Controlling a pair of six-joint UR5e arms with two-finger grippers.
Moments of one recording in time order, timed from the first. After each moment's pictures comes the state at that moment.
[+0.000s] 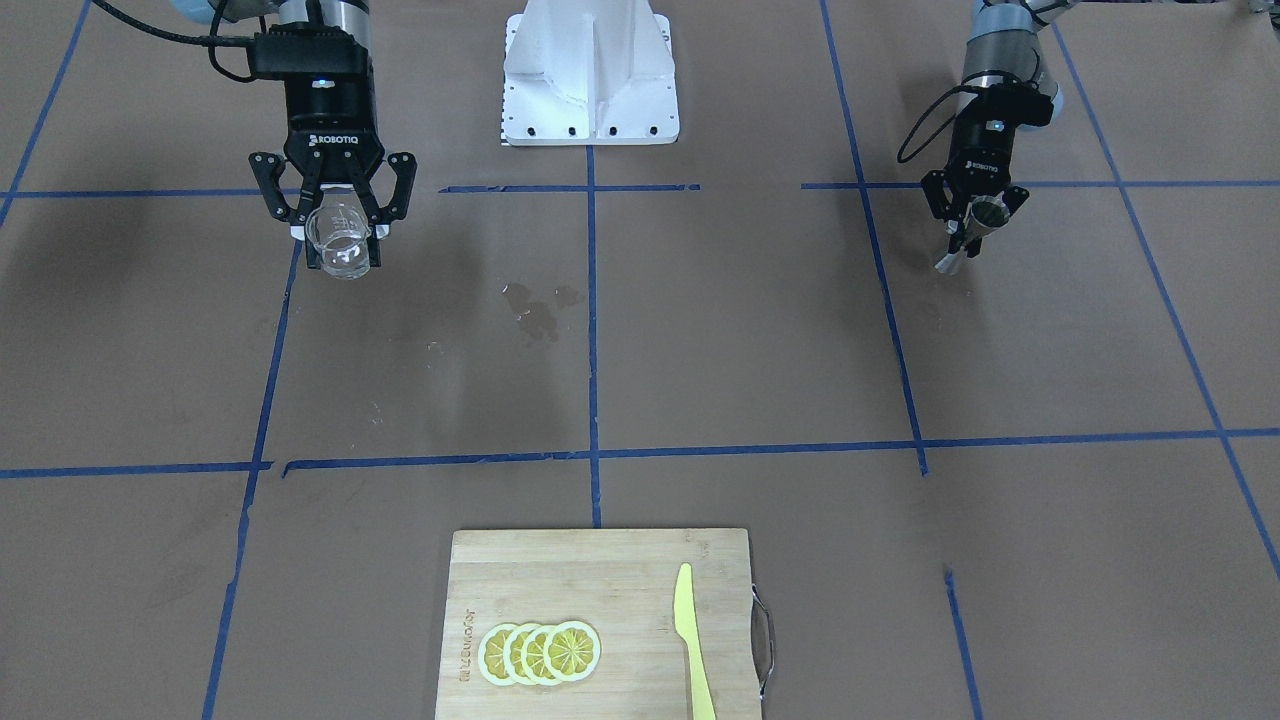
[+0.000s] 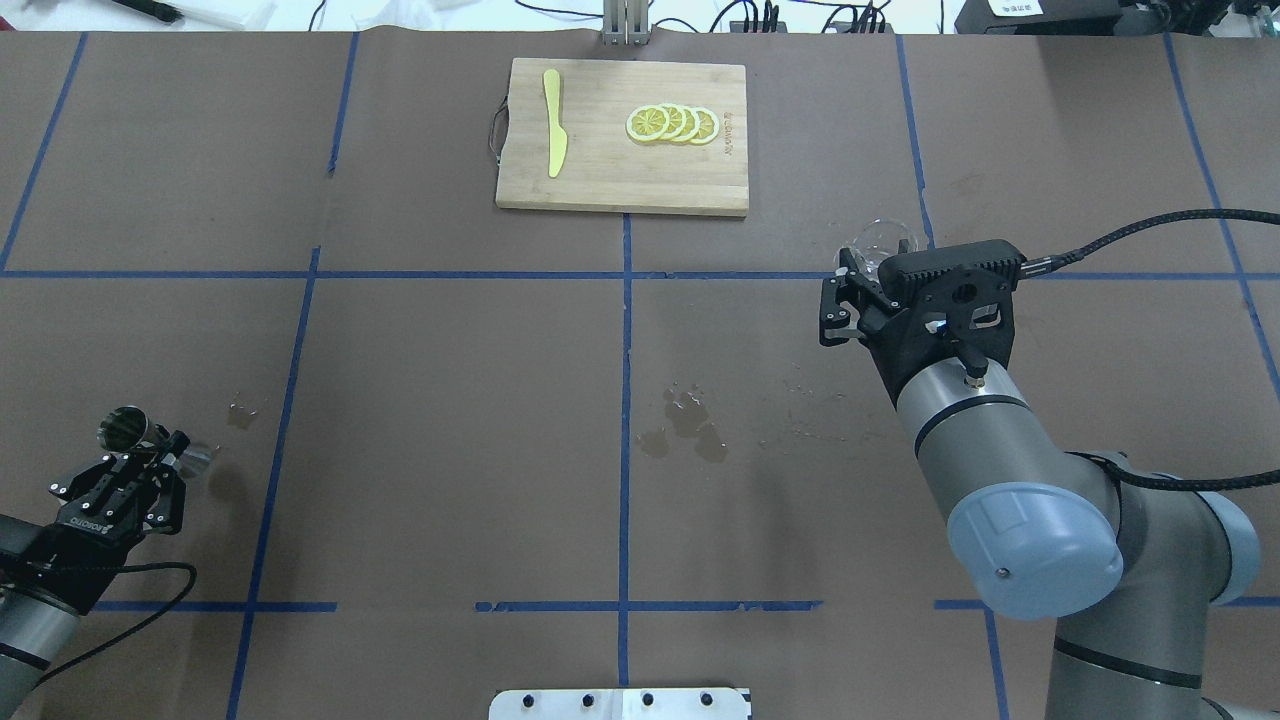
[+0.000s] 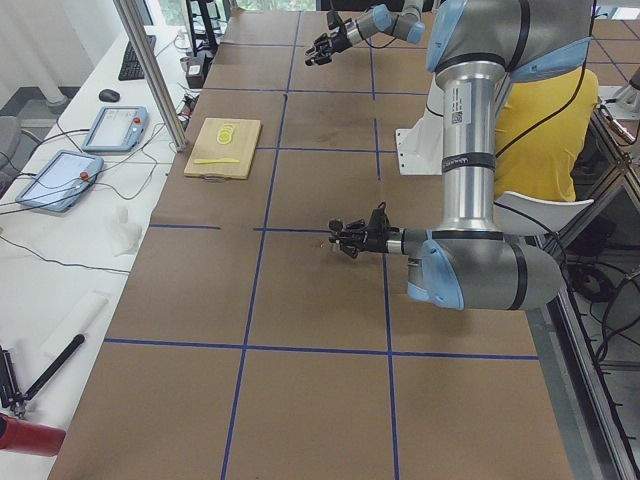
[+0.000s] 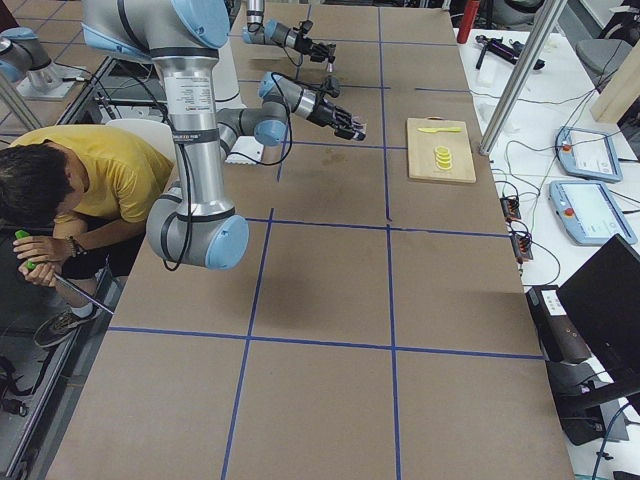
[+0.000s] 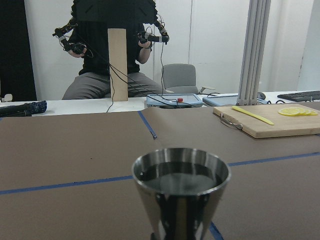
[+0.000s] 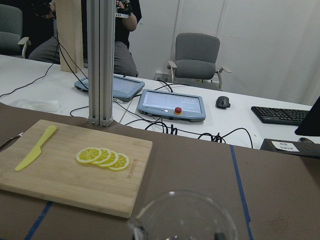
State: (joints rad) left arm 0.02 -1.38 -1.48 -3.36 -0.38 -0.81; right arm 0.32 -1.39 2.15 -1.28 0.76 1.06
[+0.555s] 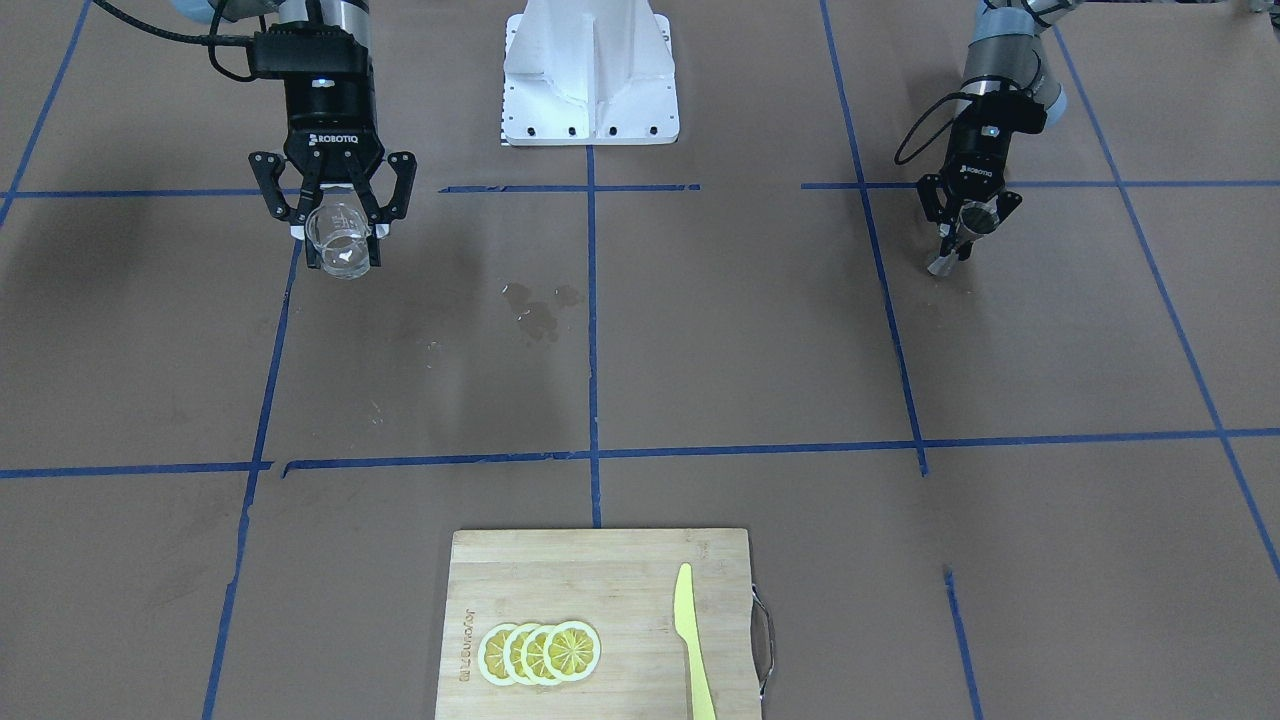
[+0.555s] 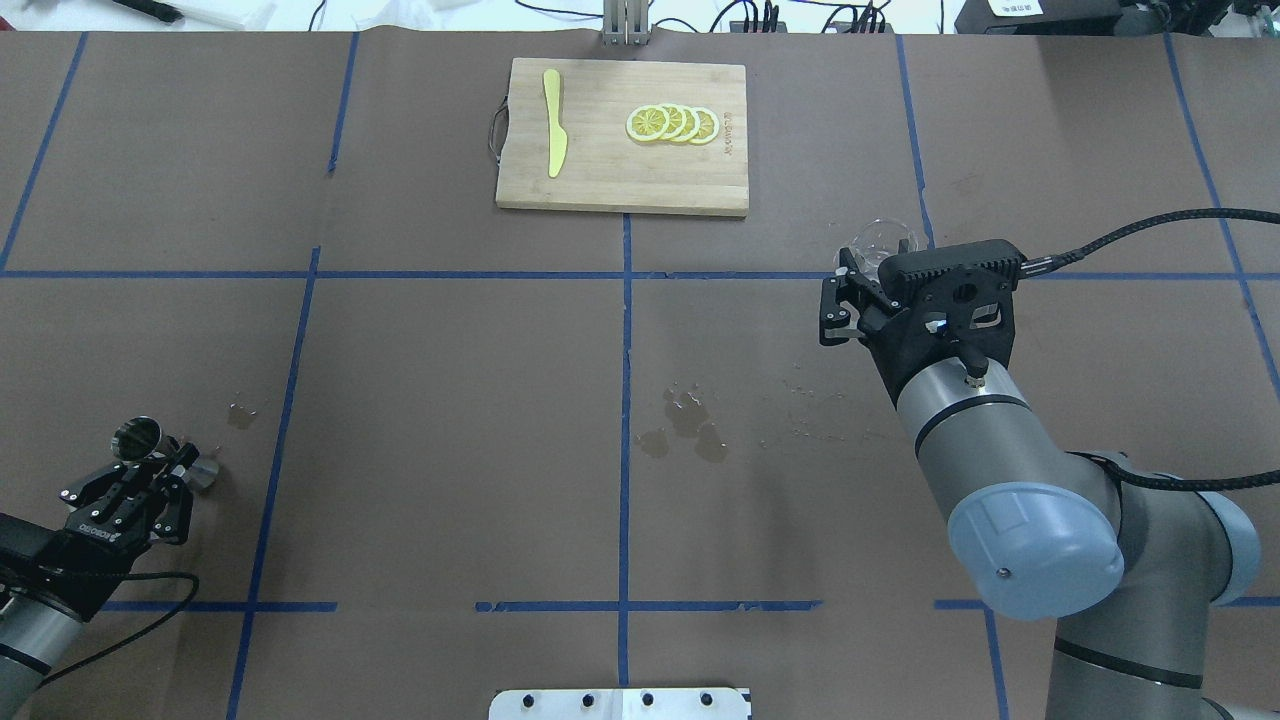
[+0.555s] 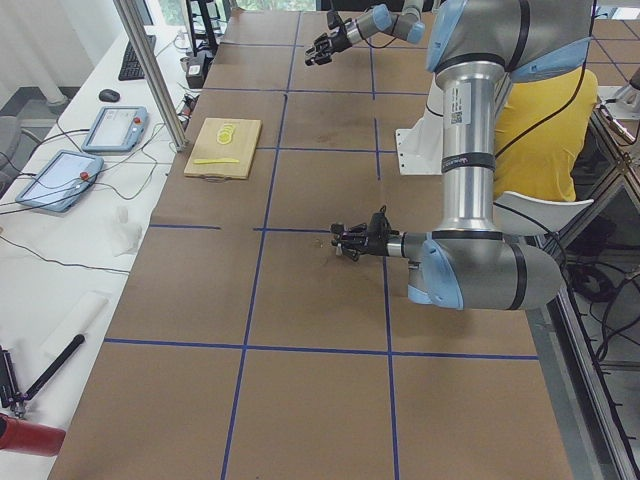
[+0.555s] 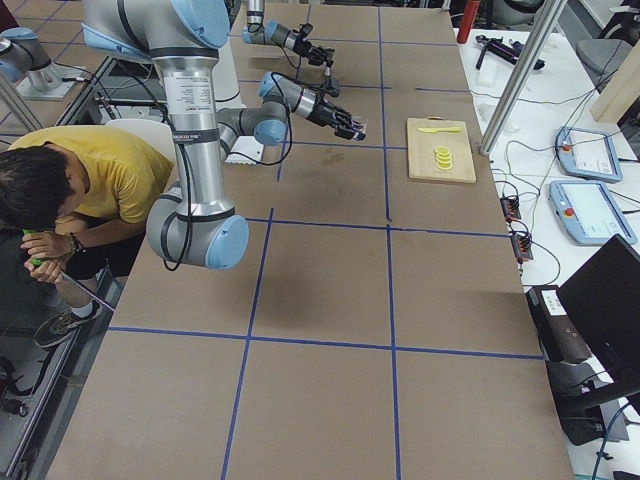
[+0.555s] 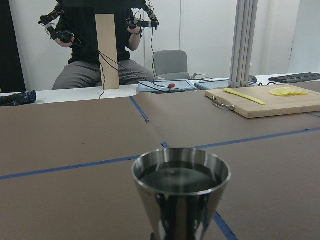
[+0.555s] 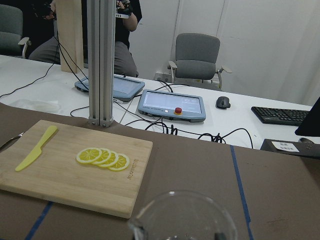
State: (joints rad) left arm 0.02 -1.38 -1.46 -3.36 -0.42 -0.82; right arm 0.32 -1.39 2.16 -1.28 0.76 1.06
